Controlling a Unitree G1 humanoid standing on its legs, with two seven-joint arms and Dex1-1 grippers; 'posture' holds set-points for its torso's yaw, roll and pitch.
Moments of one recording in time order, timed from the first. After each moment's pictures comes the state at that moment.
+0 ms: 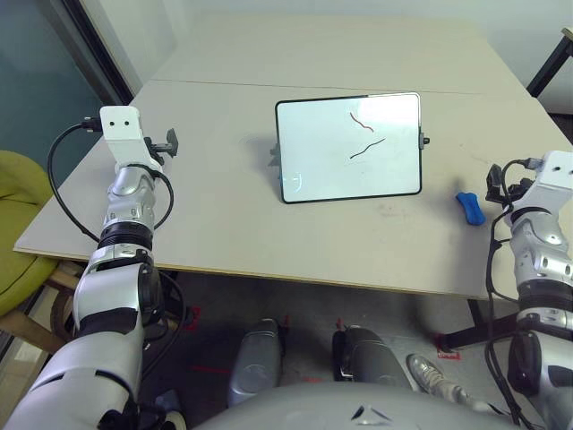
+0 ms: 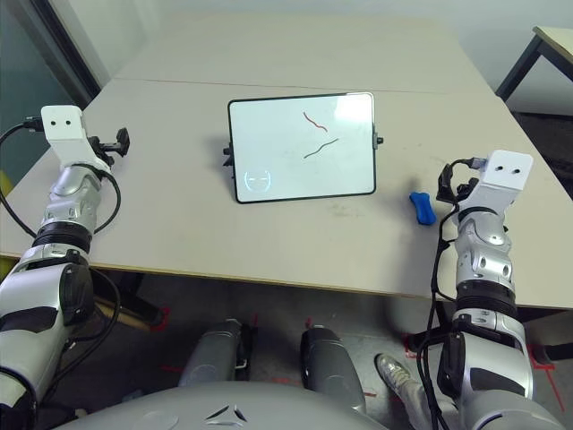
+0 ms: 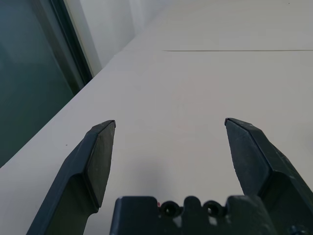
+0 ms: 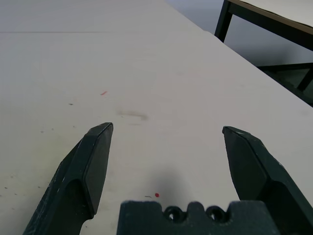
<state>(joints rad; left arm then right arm) -0.80 0.51 0.26 1.07 -0.12 -0.17 -0.16 -0.41 -0.45 -0.41 0.62 0.23 -0.01 0.07</state>
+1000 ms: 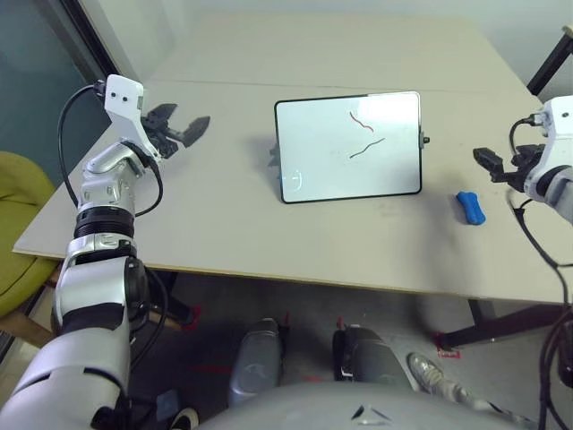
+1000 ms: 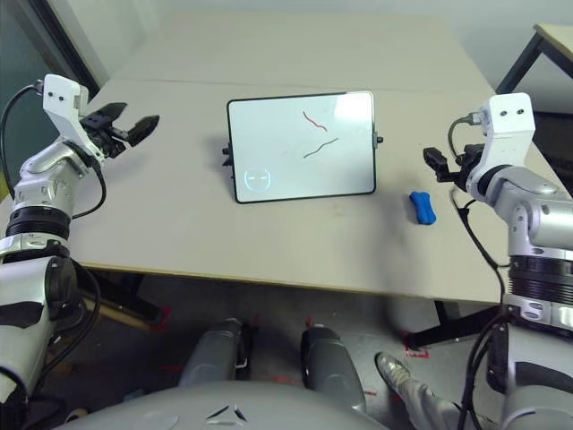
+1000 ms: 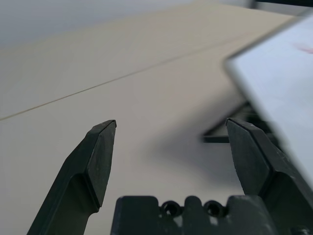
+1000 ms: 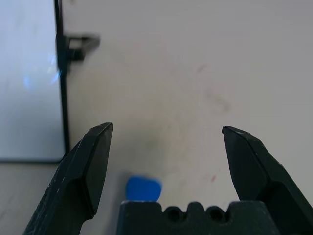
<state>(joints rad) -0.81 0.62 0.16 0.73 -0.26 0.13 -1.05 -0.52 -0.80 -0.20 0.14 0.36 1.04 0.45</state>
